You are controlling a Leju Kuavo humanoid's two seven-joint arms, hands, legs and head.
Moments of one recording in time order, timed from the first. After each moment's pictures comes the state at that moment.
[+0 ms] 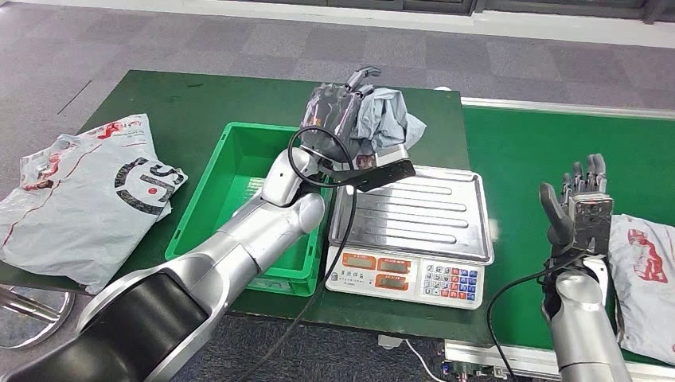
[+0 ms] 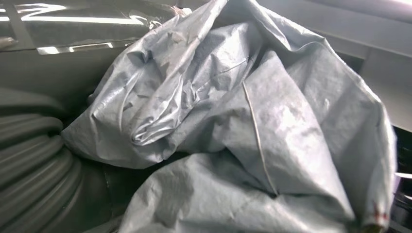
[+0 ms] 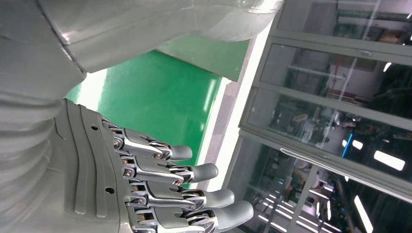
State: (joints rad) left arm -1.03 -0.27 -0.57 -0.50 -0.90 0.69 -0.12; right arm -0.41 -0.18 -0.01 -1.07 -0.06 -0.33 -0.48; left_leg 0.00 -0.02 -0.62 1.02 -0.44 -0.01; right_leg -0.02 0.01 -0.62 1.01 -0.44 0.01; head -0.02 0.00
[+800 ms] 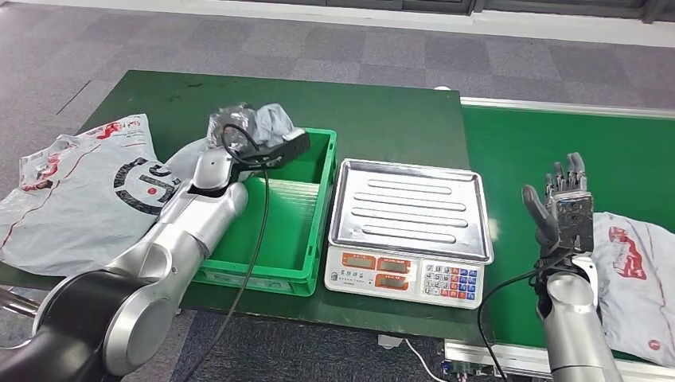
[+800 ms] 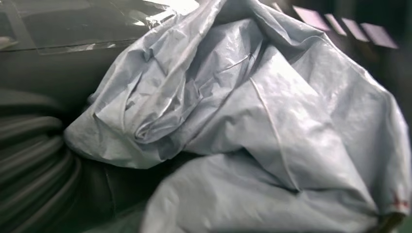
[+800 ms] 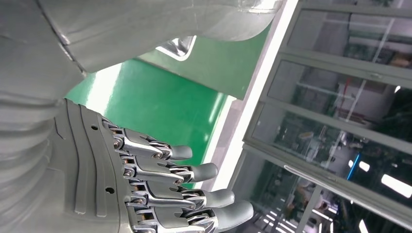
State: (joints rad) left arm -1.01 -0.12 -0.04 -0.38 -1.46 0.22 0.19; right arm -0.39 -0.15 -0.03 -1.11 0.02 -0.26 -0.43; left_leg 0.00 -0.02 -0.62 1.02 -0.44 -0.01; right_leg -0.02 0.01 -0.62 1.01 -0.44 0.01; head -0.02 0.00
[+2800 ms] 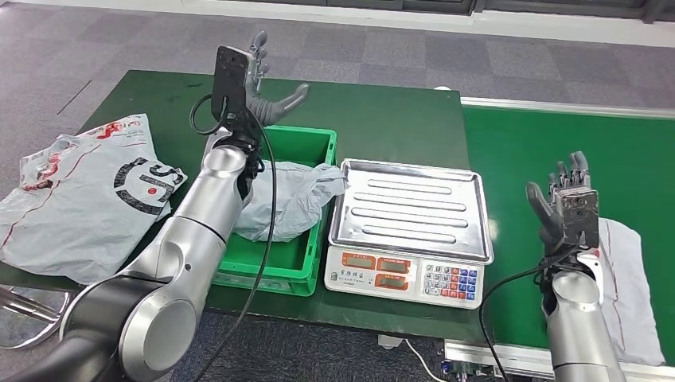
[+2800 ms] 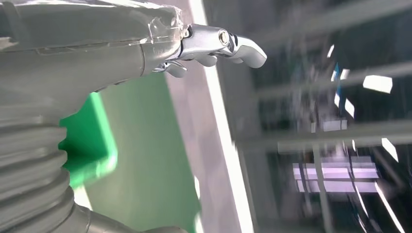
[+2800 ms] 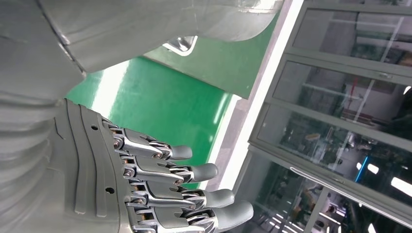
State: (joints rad) left arm -1.01 -0.25 0.13 -0.58 -0.25 0.01 -0.34; right arm -0.41 -0.14 -0.08 -1.10 0.06 -0.23 -0.40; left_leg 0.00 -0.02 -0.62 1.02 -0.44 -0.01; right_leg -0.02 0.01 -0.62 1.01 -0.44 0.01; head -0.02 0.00
